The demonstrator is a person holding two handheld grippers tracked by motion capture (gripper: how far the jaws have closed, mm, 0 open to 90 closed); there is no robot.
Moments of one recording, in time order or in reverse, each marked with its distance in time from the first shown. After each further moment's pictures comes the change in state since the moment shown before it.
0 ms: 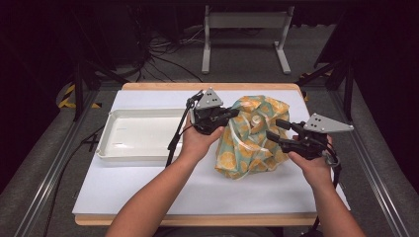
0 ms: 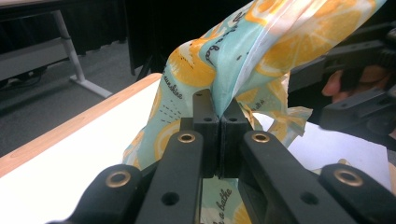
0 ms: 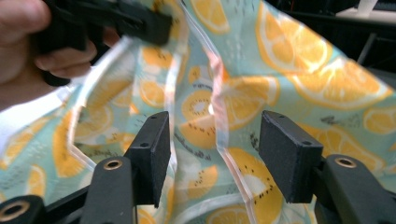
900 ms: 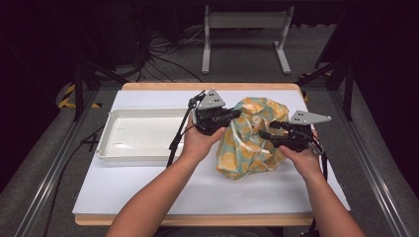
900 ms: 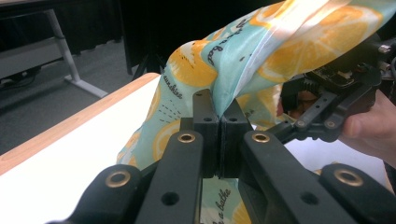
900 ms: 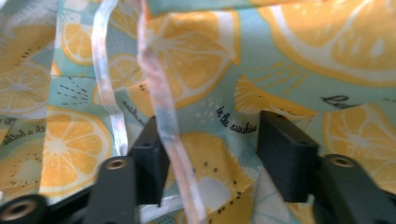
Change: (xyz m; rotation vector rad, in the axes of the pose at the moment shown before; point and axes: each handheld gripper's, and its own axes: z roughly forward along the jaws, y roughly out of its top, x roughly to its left) left arm -0.003 0.001 0.004 0.004 -0.014 0.005; right arm -0.028 -0.022 0.041 0.111 0.039 0.025
